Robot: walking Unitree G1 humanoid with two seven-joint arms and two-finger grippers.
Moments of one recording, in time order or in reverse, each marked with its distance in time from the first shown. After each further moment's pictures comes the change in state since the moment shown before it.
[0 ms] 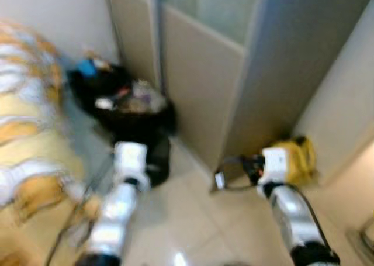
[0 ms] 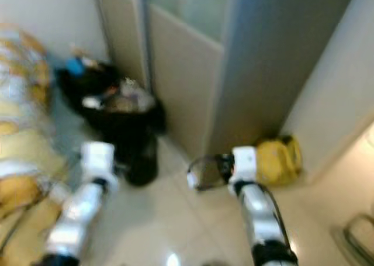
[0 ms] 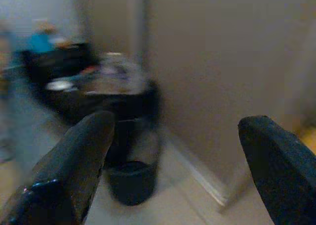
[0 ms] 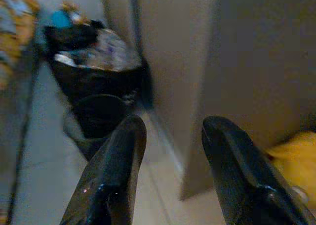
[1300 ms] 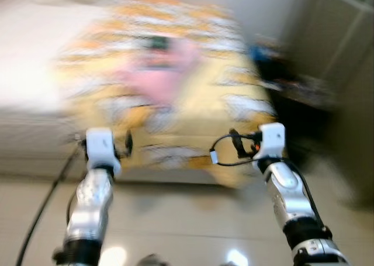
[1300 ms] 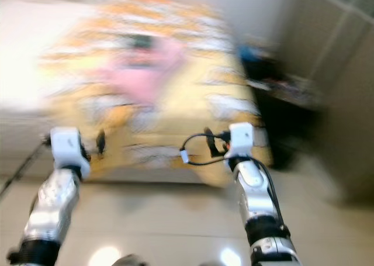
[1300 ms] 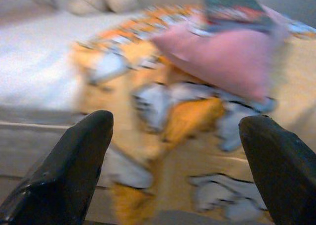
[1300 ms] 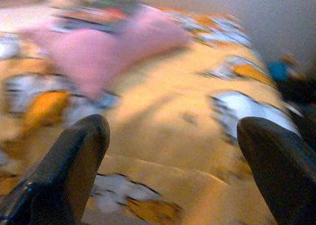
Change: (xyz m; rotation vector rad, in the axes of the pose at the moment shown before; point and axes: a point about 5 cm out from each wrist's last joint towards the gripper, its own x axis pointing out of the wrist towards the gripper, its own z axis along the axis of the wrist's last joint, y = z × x) left arm 0.011 0.042 0.033 0.080 -0.128 0.128; right arm 0.025 0.011 0.051 -0.088 -0.202 0.011
